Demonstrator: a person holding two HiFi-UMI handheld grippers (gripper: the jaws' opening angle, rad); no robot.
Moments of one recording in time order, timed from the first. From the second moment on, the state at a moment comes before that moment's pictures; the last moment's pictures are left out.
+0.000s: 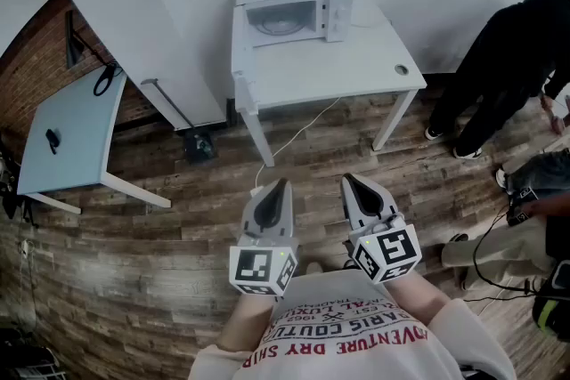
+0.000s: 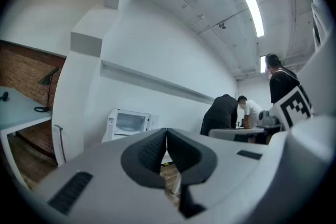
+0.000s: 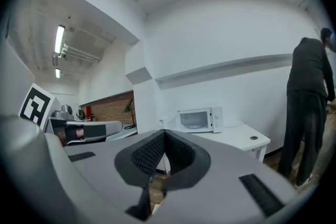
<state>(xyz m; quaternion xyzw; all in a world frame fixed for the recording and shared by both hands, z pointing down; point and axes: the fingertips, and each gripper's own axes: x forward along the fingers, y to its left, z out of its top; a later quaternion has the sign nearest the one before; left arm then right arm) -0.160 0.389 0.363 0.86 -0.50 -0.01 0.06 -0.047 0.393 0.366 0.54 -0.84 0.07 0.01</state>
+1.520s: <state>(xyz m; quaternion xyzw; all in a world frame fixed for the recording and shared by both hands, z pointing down) -0.124 0.237 0.386 0.85 -0.52 0.00 0.09 -0.013 0.224 0.387 0.50 -0.86 0.10 0.02</state>
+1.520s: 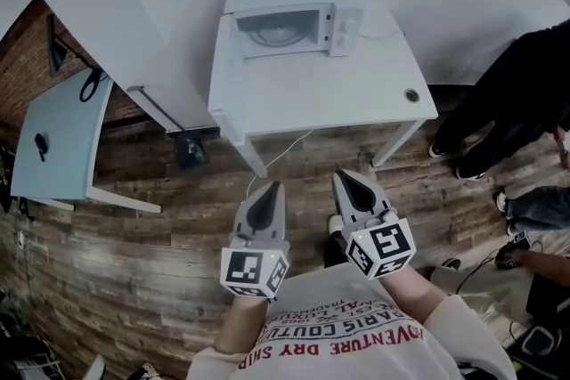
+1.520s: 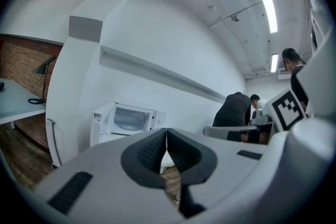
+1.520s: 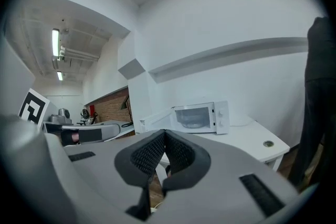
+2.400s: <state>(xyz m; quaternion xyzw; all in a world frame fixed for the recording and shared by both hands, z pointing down) -0.027 0.019 0.366 0.83 -0.56 0.01 0.08 0.073 -0.005 0.382 0.46 -0.88 0.11 0.04</state>
